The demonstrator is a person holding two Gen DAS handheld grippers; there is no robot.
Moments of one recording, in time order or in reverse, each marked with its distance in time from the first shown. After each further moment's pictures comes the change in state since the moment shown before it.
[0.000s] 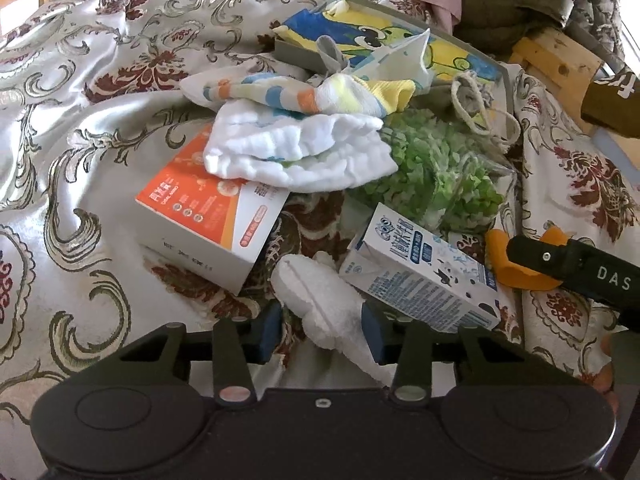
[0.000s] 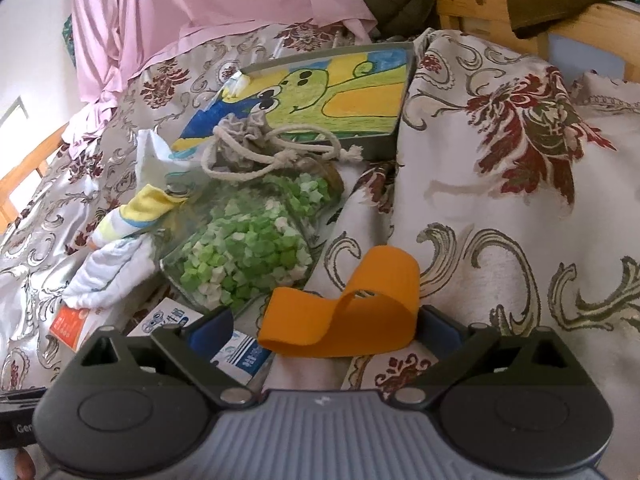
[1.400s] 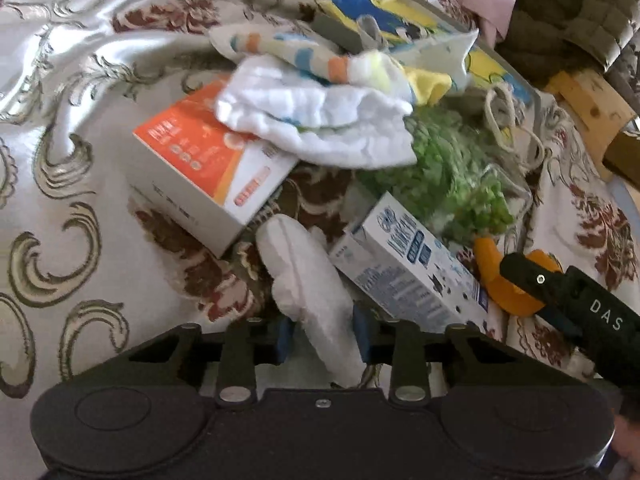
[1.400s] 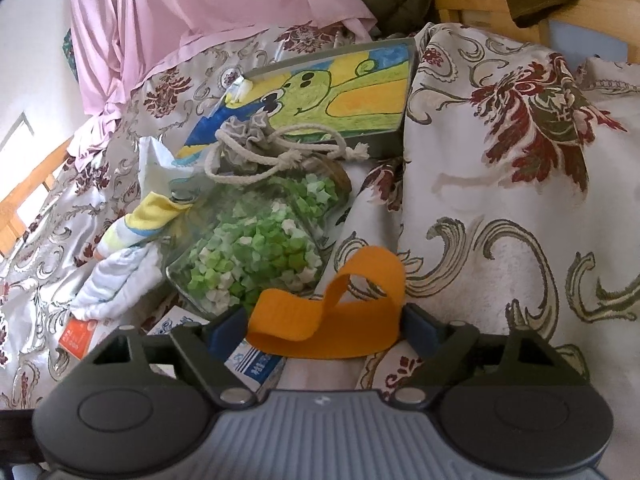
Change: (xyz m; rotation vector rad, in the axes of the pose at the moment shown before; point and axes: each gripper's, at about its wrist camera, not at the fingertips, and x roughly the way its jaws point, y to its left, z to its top) left arm 0.013 0.004 -0.005 -0.218 0.042 -0.018; right arm 0.007 -0.004 -0.001 0.047 -0.015 0.038
